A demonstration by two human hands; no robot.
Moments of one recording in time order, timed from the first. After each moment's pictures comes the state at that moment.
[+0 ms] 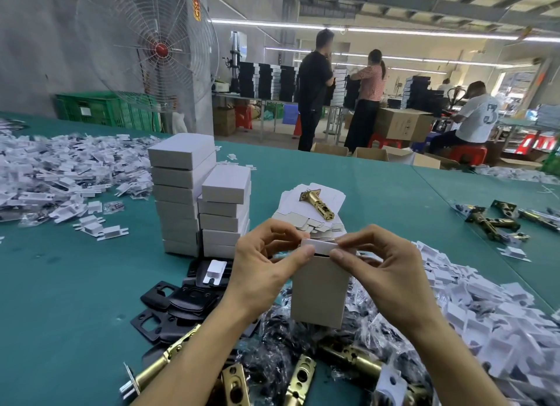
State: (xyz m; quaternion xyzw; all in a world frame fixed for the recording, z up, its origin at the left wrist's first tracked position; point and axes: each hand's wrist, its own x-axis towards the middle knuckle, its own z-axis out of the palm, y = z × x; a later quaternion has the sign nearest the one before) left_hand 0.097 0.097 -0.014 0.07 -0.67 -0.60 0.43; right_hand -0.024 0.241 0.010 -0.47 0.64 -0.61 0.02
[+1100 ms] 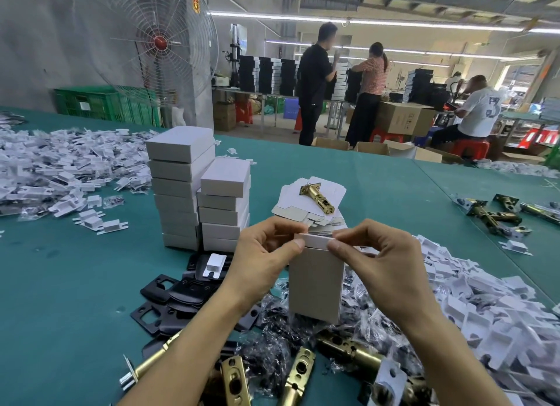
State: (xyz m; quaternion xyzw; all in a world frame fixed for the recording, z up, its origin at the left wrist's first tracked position) left_hand 0.092 0.089 -0.019 0.10 -0.65 -0.65 0.38; right_hand -0.015 0.238 0.014 -0.45 0.68 -0.58 -0.04
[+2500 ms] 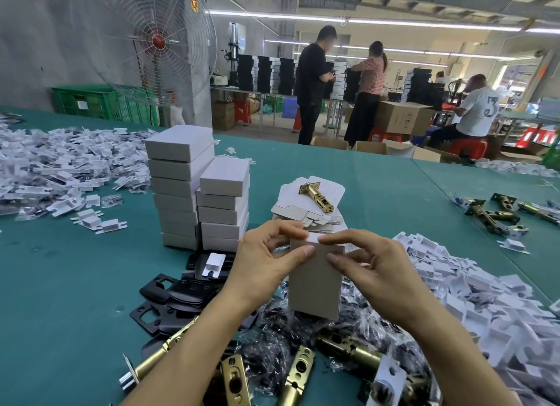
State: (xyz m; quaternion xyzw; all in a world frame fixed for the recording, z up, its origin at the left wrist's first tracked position) left_hand 0.090 0.089 -0.026 0.10 -0.69 -0.62 0.37; right_hand -0.028 0.242 0.004 -0.50 0.72 -0.48 0.06
